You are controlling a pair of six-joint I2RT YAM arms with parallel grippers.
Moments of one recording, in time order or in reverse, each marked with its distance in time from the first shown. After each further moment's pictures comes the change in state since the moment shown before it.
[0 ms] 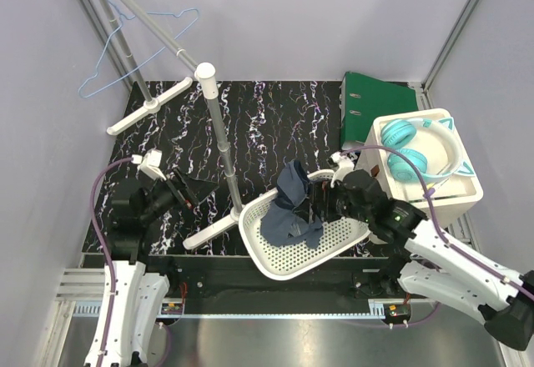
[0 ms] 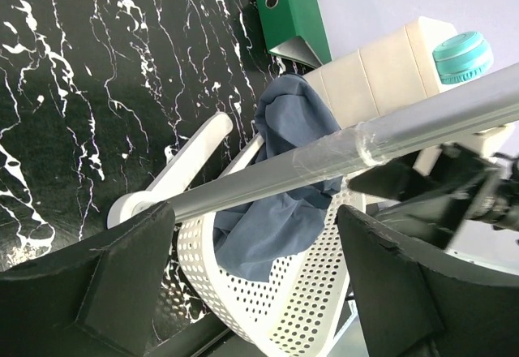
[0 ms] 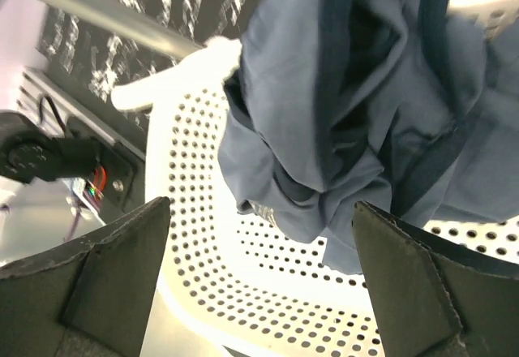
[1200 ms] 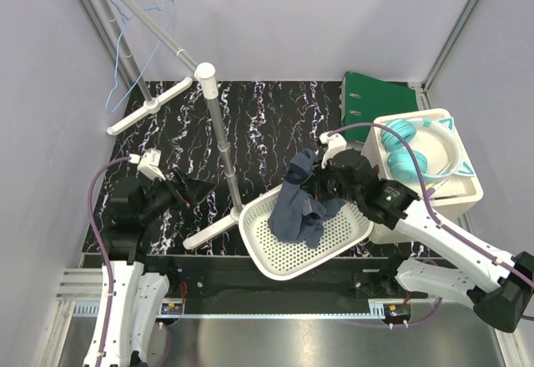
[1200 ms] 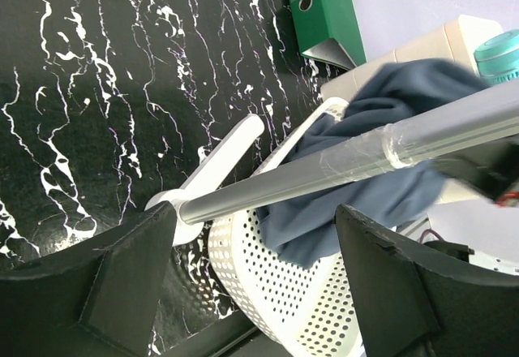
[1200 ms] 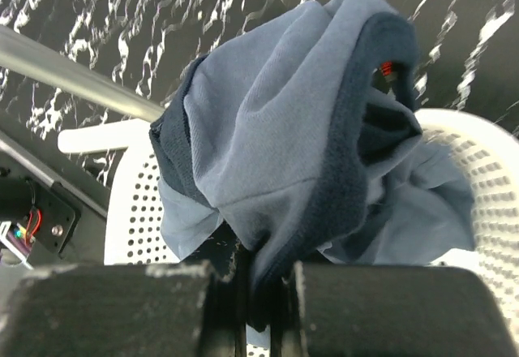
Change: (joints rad) left arm 0.000 0.010 0.041 -0.083 -0.071 0.095; right arm 0.000 0.146 0.256 -0.070 0.166 -0.217
